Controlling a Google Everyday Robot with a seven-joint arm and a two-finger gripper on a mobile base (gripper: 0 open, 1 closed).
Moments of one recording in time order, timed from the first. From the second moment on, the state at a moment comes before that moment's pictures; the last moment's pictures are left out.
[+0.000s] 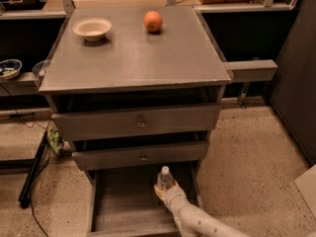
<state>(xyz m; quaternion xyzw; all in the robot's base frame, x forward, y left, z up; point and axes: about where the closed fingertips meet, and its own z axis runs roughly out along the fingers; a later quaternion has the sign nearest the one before) 0.593 -0.045 0.287 -0.16 0.84 0.10 0.50</state>
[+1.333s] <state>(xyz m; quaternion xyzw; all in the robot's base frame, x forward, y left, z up) 0.590 -0.070 0.221 -0.10 0.86 0.03 0.49</state>
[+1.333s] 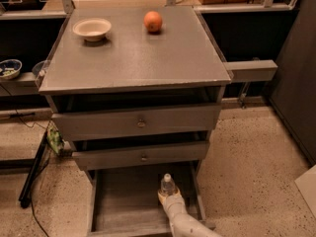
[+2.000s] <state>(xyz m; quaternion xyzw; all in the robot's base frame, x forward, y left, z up) 0.591 -0.076 0.207 -0.07 0.86 0.01 0.50</state>
